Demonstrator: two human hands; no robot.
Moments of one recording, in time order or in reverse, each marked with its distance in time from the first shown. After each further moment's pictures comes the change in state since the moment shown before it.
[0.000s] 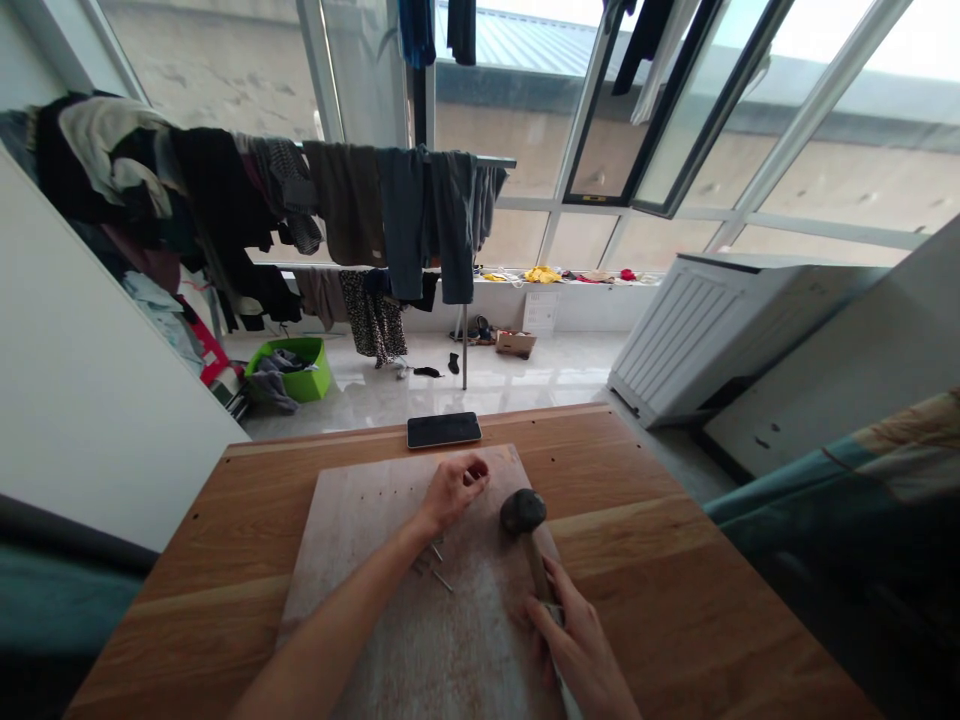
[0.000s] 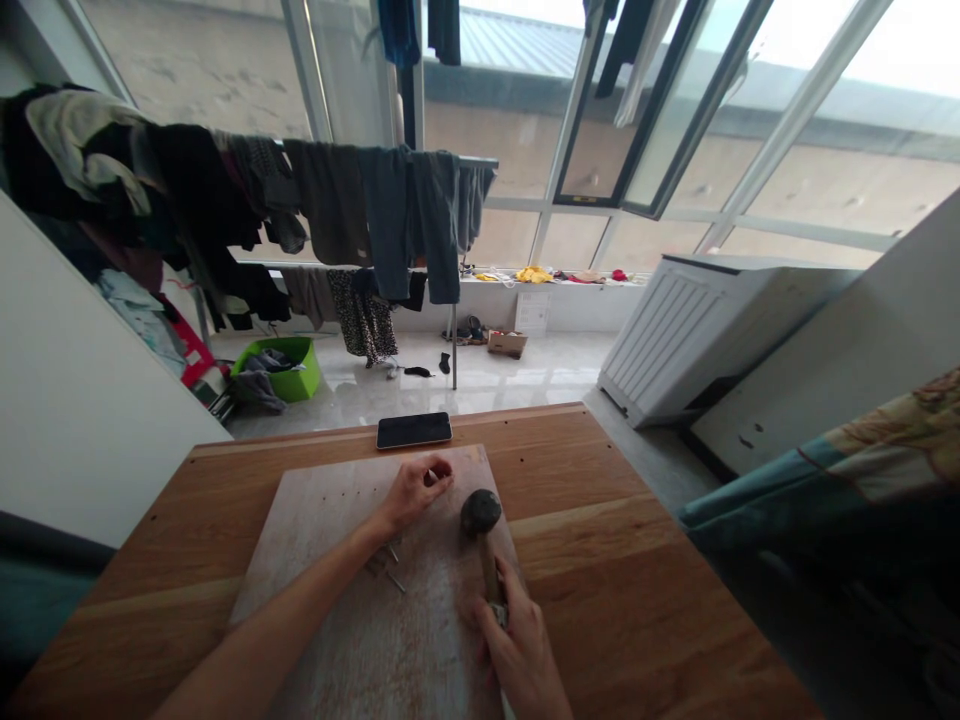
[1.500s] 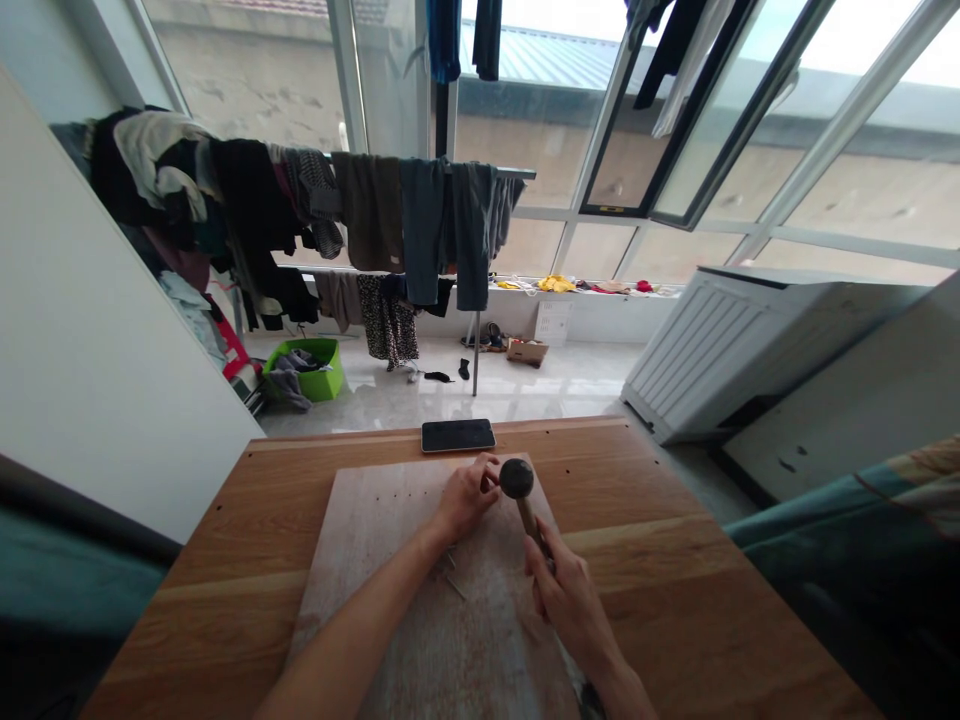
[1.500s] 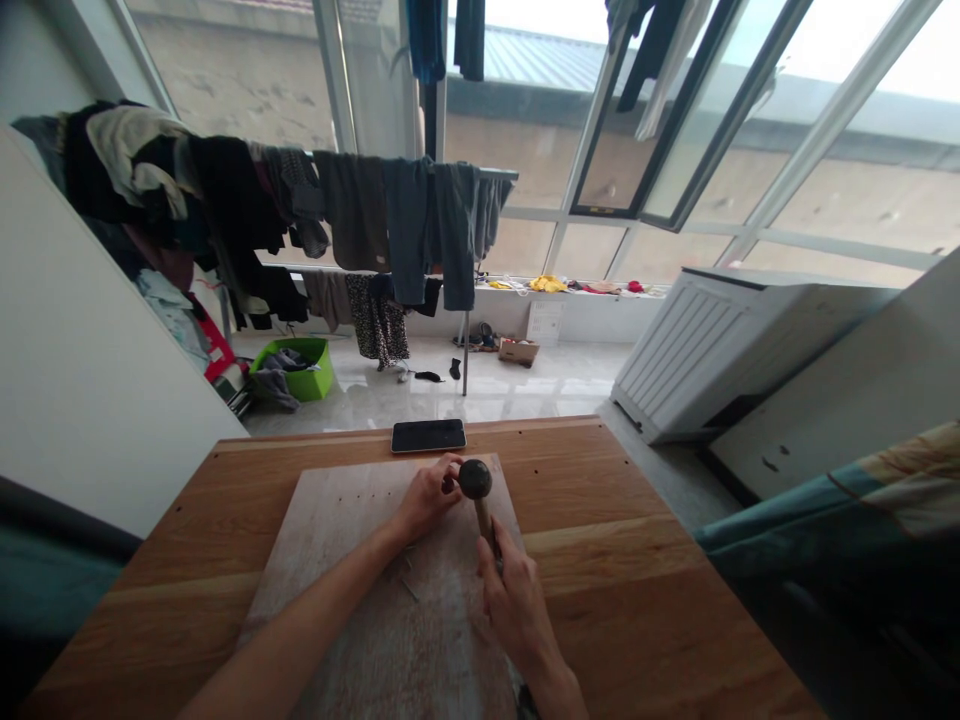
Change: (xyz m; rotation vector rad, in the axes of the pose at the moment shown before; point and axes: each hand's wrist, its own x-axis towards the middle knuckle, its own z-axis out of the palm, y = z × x) left_hand 0.001 -0.001 0.003 -0.003 -0.021 -0.004; right_hand 0.036 -0.050 0.010 -0.058 0.086 -0.207
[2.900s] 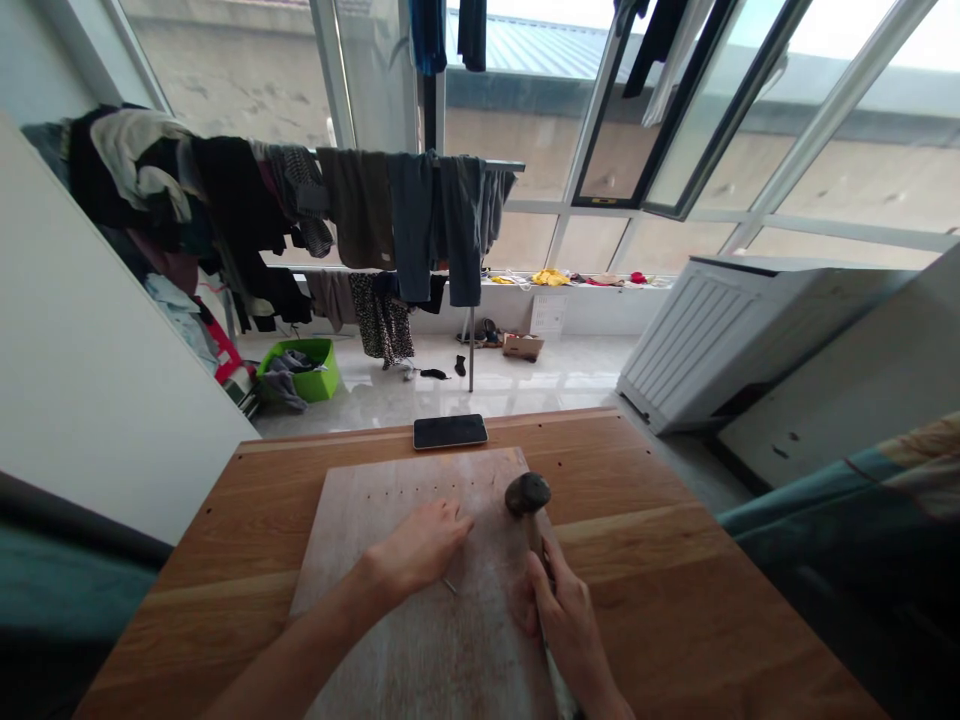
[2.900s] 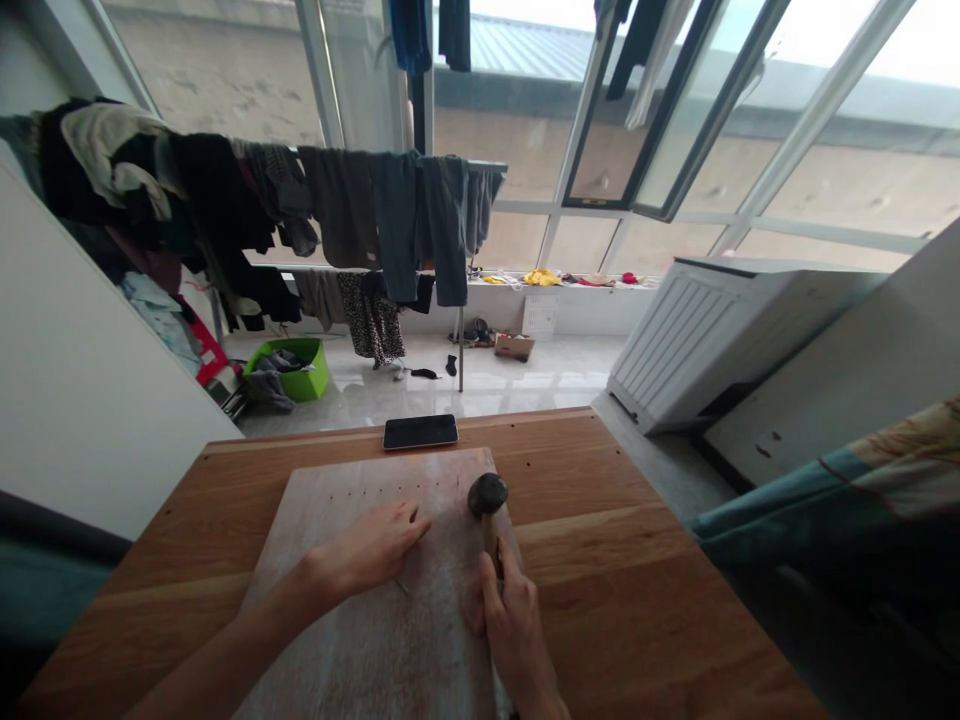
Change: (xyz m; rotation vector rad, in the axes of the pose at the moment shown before) left_hand -0.062 0.075 -0.060 0.899 -0.620 0.082; right_hand -0.019 0.029 0.003 -0.009 0.074 0.085
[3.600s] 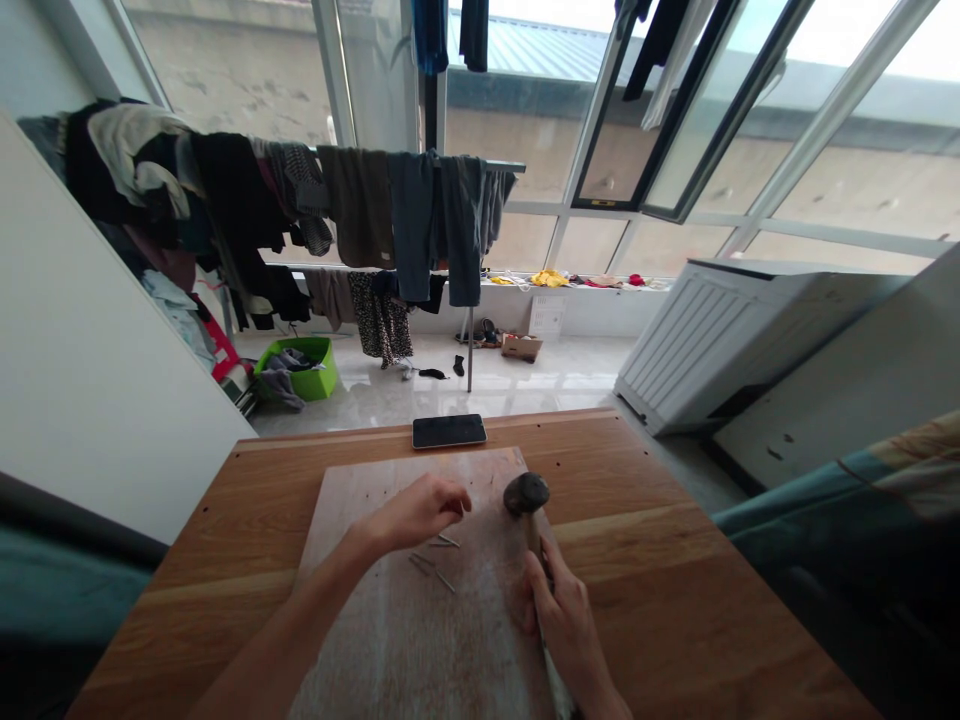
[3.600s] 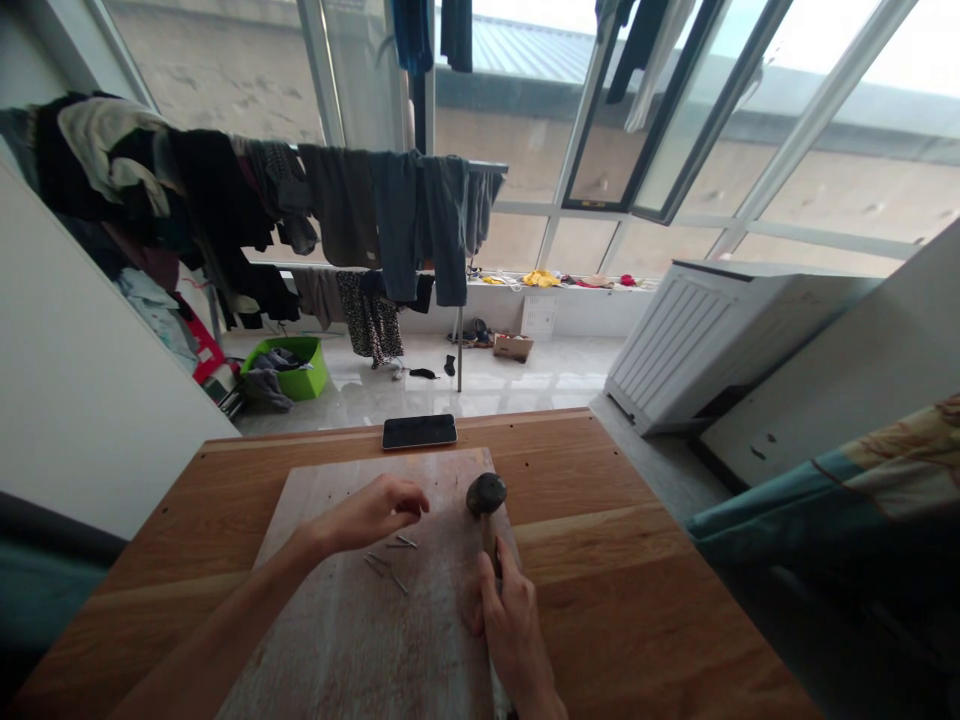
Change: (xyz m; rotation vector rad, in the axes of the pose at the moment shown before) left_hand 0.015 -0.038 0.001 -0.712 0.210 0.070; right_hand 0.002 0.003 0.001 -0.015 -0.027 0.010
